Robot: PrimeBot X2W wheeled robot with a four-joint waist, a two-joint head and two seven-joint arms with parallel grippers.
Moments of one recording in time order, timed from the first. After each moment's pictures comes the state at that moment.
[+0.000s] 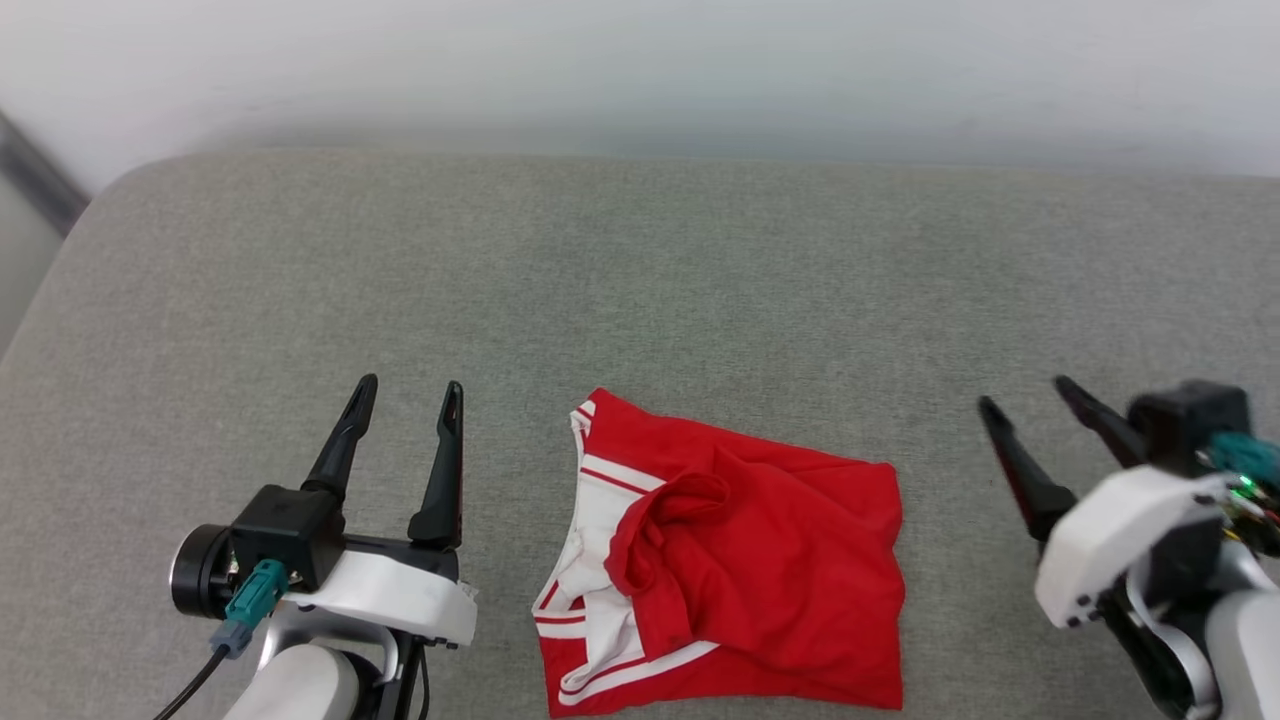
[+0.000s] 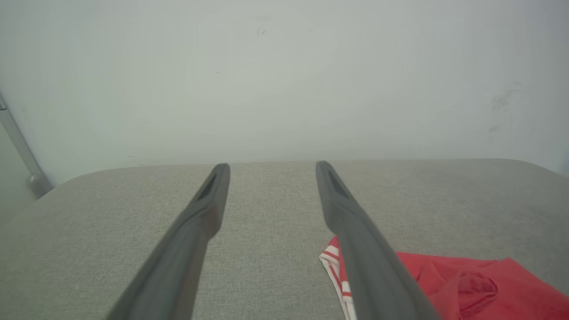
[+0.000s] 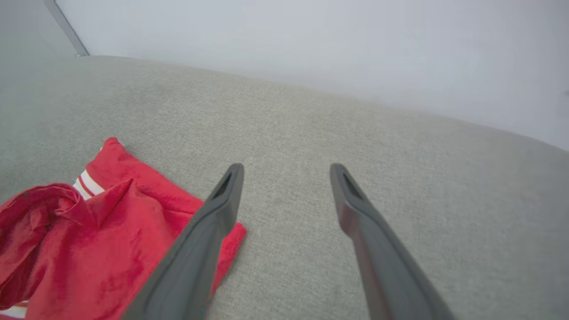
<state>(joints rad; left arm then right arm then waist) -0.20 0.40 -0.44 0.01 -0.50 0.24 -0.26 -0.21 -0.28 0.14 0.00 0.29 0.13 0.32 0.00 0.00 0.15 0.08</state>
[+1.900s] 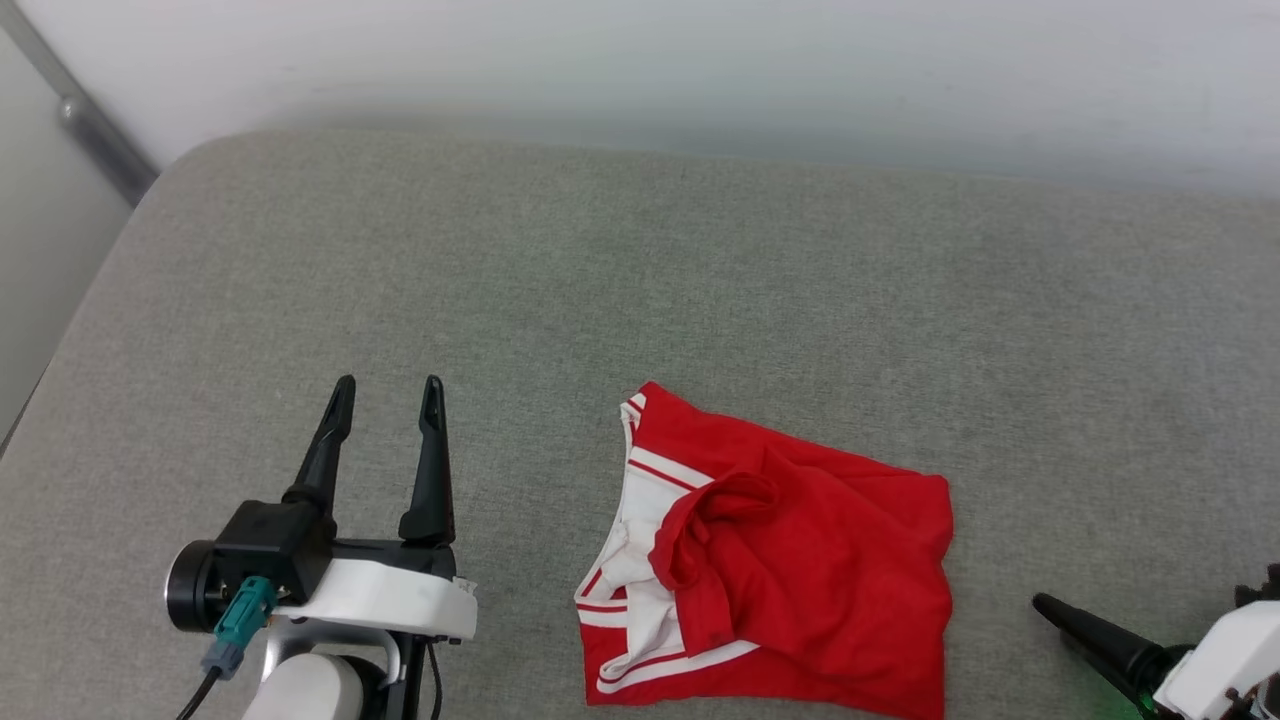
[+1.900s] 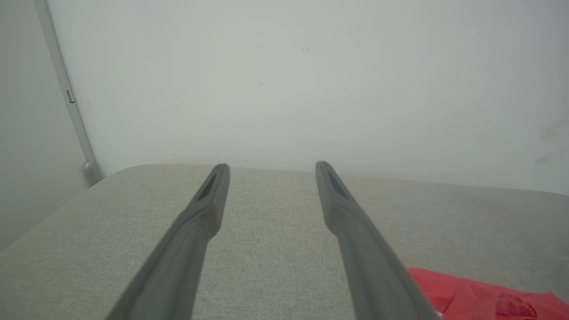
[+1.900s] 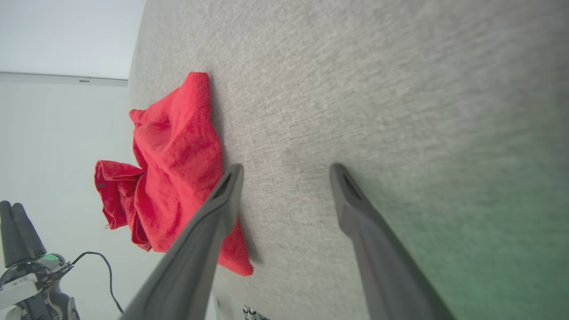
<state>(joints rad) -0.13 0.28 -0.30 -0.01 -0.40 0.18 -0.26 -0.02 -0.08 -0.39 0.19 0.86 0.13 0.86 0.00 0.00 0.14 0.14</state>
